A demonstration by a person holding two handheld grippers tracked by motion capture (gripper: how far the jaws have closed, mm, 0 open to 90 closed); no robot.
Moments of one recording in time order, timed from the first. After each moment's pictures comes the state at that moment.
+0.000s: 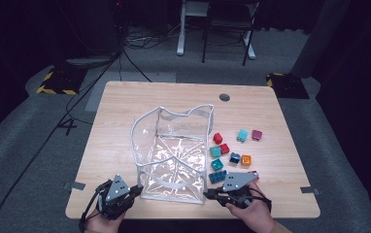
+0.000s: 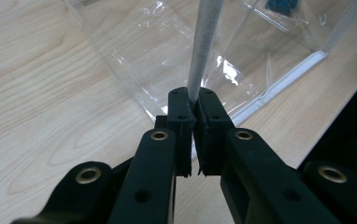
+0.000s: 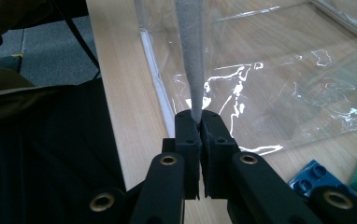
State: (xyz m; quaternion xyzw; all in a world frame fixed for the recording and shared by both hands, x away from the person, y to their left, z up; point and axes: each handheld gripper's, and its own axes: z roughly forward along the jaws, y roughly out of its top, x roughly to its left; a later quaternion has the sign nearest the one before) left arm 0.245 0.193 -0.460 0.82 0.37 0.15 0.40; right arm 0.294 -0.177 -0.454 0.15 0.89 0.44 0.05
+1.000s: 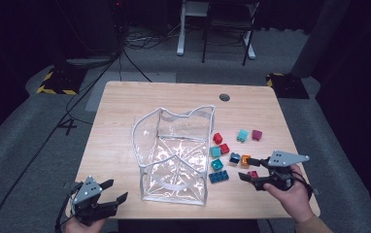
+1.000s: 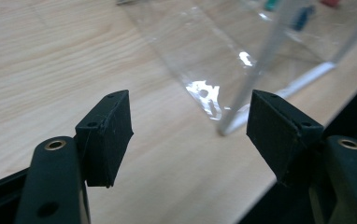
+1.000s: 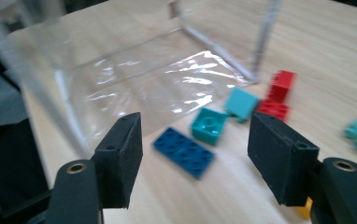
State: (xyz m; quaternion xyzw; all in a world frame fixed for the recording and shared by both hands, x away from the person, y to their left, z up) left arm 0.242 0.255 -0.460 0.78 0.43 0.16 0.43; right arm 0.333 -0.282 -0.418 0.27 0.83 0.47 0.12
